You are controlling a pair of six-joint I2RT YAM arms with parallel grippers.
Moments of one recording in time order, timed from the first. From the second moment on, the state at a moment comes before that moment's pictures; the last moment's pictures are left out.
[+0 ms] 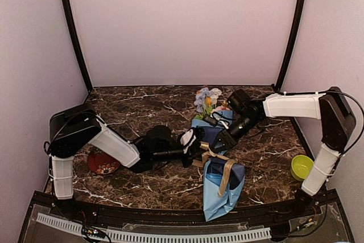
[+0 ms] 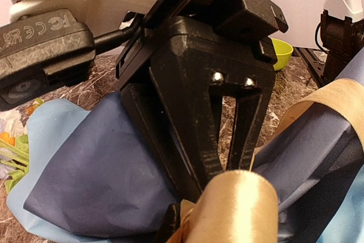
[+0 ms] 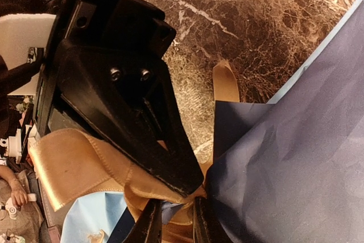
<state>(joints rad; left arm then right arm) -1.01 2.03 0.91 0.92 0.25 0.17 0.61 1.73 1.14 -0.68 -0.81 -0.23</state>
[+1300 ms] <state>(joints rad) -1.01 1.93 0.90 0.92 0.31 0.13 0.62 1.70 1.16 -0.66 -0.71 -0.18</state>
